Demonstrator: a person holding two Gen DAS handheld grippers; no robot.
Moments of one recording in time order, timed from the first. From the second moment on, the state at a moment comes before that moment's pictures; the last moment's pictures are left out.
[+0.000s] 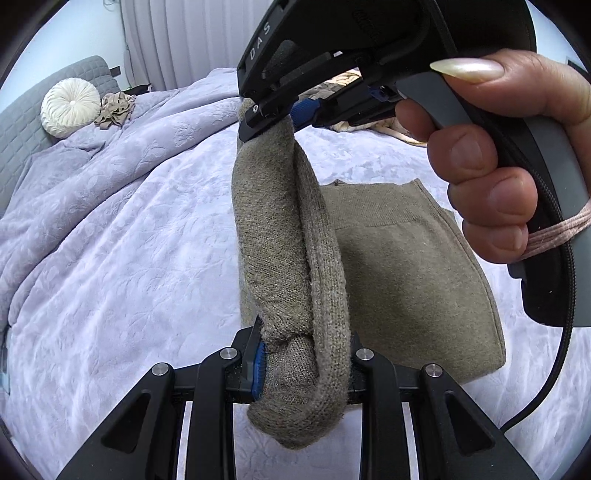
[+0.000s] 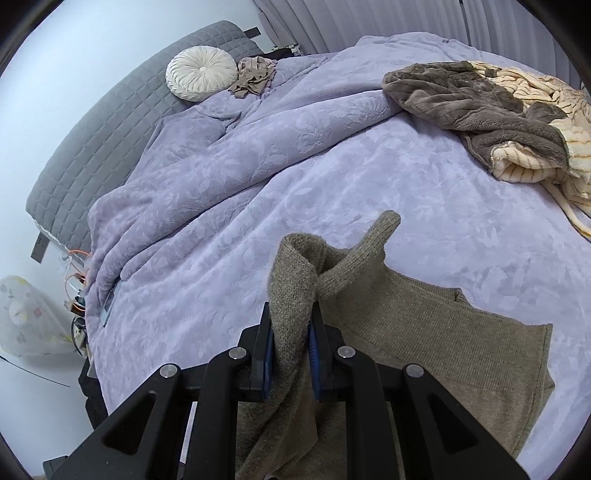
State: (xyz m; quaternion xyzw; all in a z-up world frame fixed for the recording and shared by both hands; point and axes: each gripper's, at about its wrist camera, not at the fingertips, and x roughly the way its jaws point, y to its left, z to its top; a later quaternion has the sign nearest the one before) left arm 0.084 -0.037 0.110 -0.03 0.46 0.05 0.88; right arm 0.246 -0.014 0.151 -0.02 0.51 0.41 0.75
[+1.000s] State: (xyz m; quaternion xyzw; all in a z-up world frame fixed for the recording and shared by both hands) left arm 0.127 -0.157 0.083 0.13 0.49 0.07 0.86; right arm 0.277 -0.164 0.132 0.04 0.48 0.44 0.76
